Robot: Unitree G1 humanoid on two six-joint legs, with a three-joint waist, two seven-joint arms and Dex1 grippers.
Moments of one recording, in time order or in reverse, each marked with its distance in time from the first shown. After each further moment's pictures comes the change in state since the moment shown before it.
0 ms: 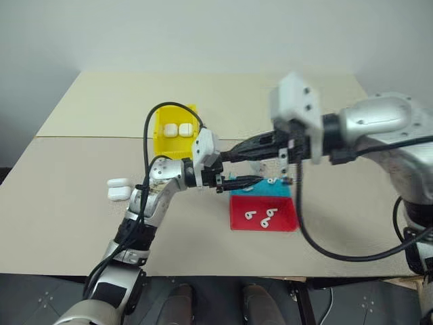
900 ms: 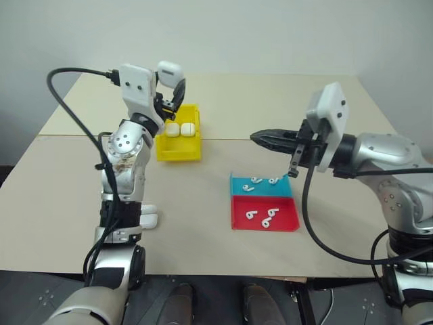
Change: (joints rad) left arm -0.170 -0.009 0.317 0.176 0.270 -0.021 0.856; right arm 0.344 0.187 -0.327 -0.038 -0.013 -0.083 -0.193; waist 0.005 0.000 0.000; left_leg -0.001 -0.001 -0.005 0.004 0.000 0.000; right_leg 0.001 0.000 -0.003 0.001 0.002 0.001
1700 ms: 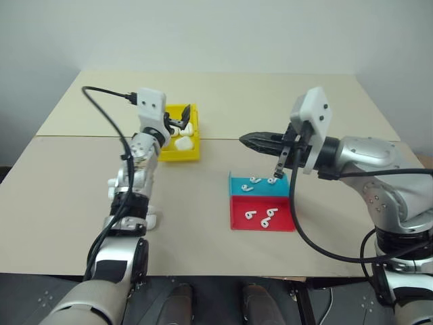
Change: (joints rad) left arm 0.018 0.038 -0.031 0.185 -0.030 -0.118 -0.139; right arm -0.008 0.040 0.041 -0.003 -0.001 0.011 -0.053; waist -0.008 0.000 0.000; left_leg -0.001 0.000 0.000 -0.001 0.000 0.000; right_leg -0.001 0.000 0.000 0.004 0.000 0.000
